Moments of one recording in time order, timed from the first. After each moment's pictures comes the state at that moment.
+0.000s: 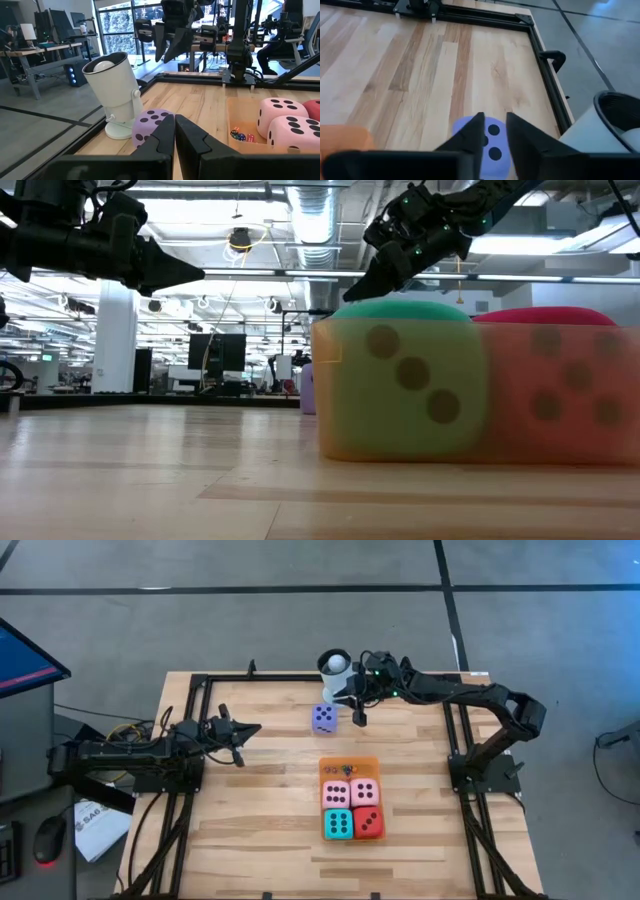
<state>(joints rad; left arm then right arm) 0.20 0.50 0.09 0.41 -0.19 0.07 -0.49 1.56 1.08 -0.06 -0.33 -0.39</state>
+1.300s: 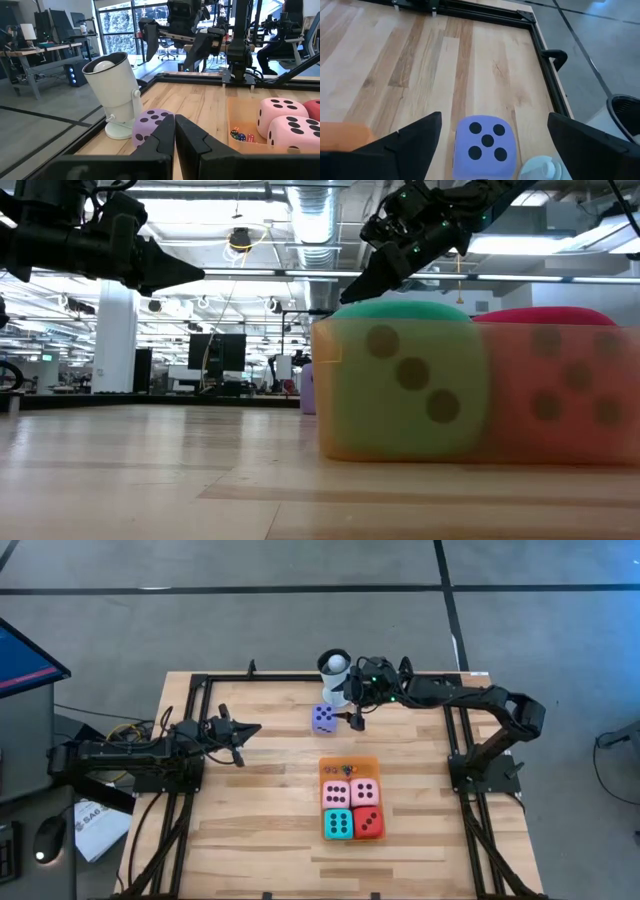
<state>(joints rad) 0.20 0.50 0.09 0.41 -0.19 0.07 -0.43 1.56 1.08 -0.07 -0.26 -0.40</state>
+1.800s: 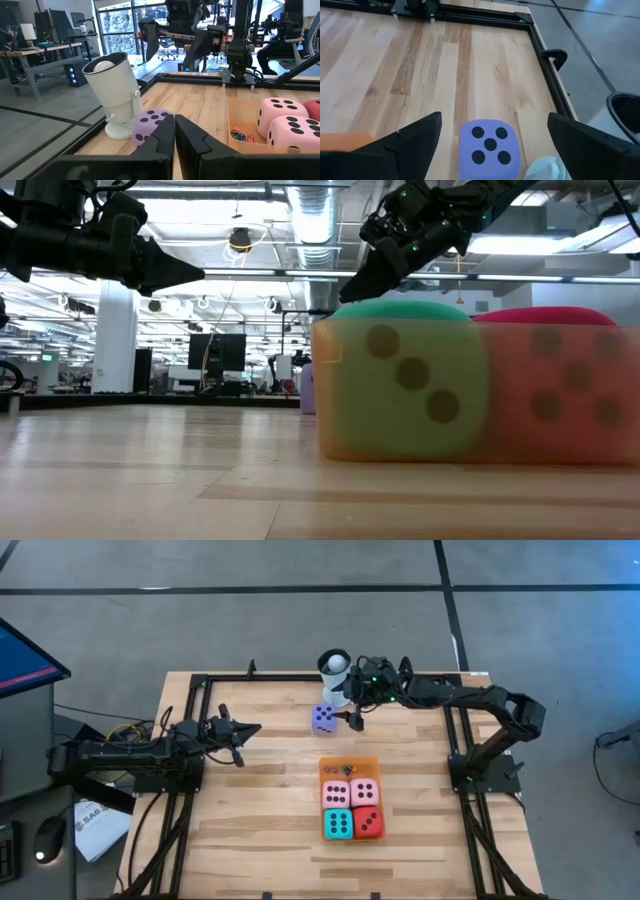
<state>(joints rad) 0.20 0.50 0.09 0.41 -0.19 0.07 -0.43 1.56 1.08 -0.06 -0.26 -0.34</state>
